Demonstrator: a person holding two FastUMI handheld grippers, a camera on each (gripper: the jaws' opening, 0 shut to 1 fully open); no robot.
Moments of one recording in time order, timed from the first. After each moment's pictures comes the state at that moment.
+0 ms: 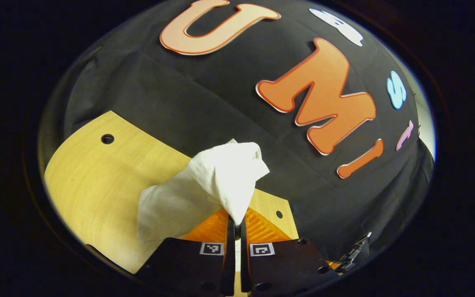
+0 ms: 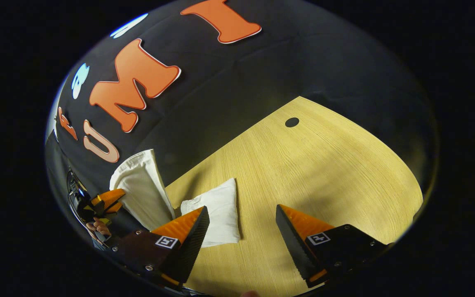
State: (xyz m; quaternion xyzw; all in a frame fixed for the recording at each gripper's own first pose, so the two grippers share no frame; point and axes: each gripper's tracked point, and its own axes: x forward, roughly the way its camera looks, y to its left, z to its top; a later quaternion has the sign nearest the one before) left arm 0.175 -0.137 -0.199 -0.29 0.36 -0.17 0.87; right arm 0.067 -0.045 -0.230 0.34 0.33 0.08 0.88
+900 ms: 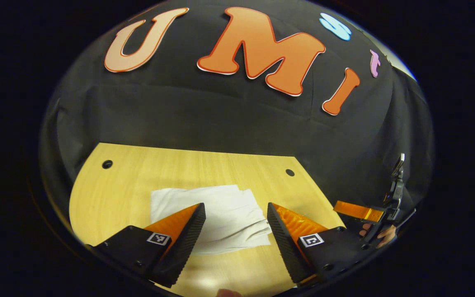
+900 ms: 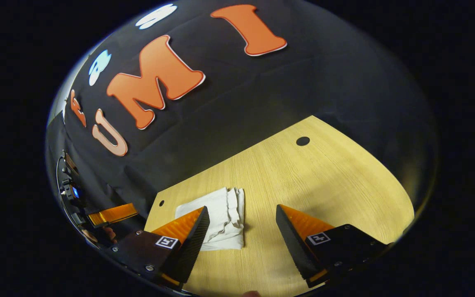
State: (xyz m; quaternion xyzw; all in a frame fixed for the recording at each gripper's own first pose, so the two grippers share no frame) left arm 0.096 -0.156 -0.212 -0.09 0.36 -0.22 0.90; right arm 0.071 -0.027 -0.188 0.27 0.27 0.10 0.92
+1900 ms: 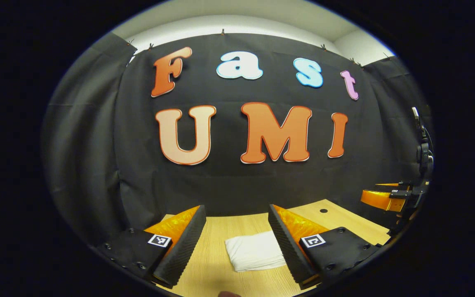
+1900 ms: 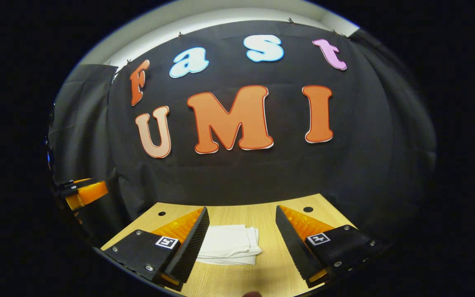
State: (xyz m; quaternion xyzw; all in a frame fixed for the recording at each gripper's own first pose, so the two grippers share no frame) left arm 0.006 -0.009 -0.034 -0.01 0.08 -0.13 0.99; right arm -0.046 0.046 -0.015 0.10 0.04 0.07 0.99
